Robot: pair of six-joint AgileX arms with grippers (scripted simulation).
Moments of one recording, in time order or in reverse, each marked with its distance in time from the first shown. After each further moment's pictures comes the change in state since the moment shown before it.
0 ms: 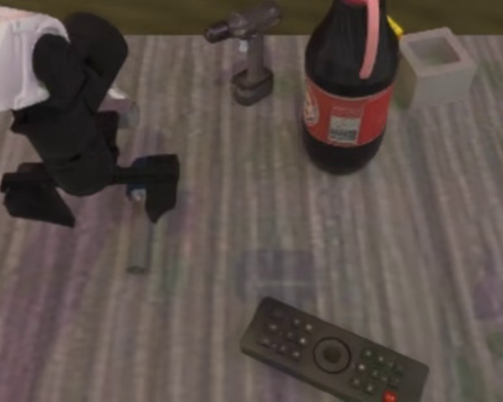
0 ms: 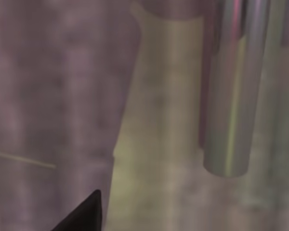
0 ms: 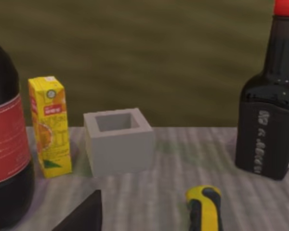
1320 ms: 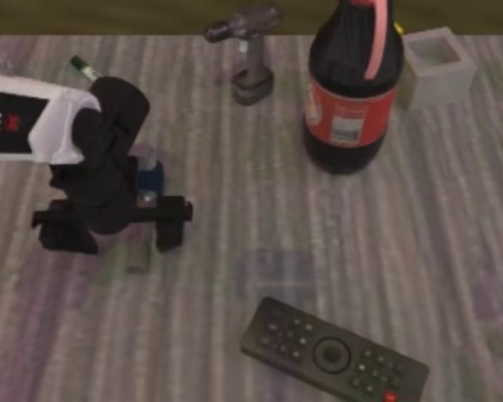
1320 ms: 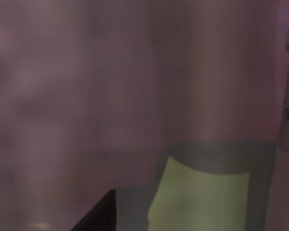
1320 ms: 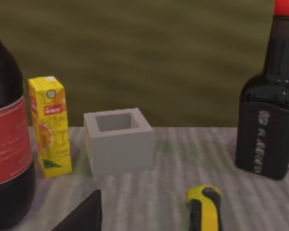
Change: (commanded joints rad) left arm -0.012 0.210 -0.145 0.356 0.000 -0.009; right arm 0.000 0.000 0.000 0.000 0.000 0.000
